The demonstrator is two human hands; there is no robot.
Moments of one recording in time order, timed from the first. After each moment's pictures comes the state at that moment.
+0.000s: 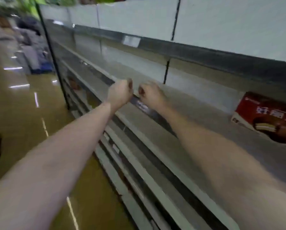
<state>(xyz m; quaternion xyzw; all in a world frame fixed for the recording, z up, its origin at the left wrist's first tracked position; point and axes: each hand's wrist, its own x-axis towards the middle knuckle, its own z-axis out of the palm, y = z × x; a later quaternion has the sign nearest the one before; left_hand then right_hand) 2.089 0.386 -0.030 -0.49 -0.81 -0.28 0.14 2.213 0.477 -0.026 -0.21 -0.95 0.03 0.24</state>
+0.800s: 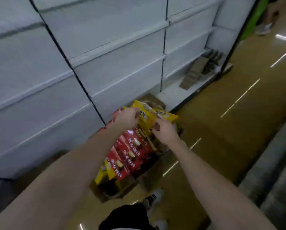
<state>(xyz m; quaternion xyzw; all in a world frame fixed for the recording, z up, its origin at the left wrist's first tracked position) 2.315 -0.225 -0.247 0.18 -0.97 -0.17 -0.03 2.244 -0.047 -0.283 0.34 -0.88 0.29 -0.17</state>
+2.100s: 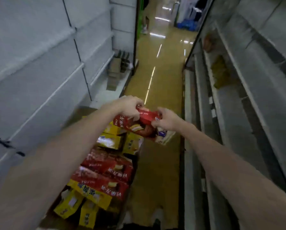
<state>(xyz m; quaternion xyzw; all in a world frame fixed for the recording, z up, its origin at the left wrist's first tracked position) 2.224 -0.183 -0.175 -0.25 -0.95 -0.12 -0.15 2.278 0.020 -0.192 0.05 -0.94 0.27 -0.17</state>
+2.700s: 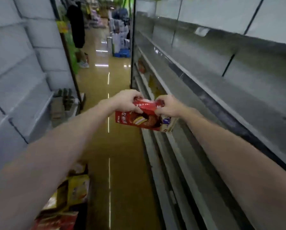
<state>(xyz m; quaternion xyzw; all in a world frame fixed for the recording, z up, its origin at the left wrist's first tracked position) 2.184 0.085 -0.057 -0.44 -0.88 -0.17 -0.04 2.301 0.274 -0.049 -0.09 -0.97 0.23 0.01</state>
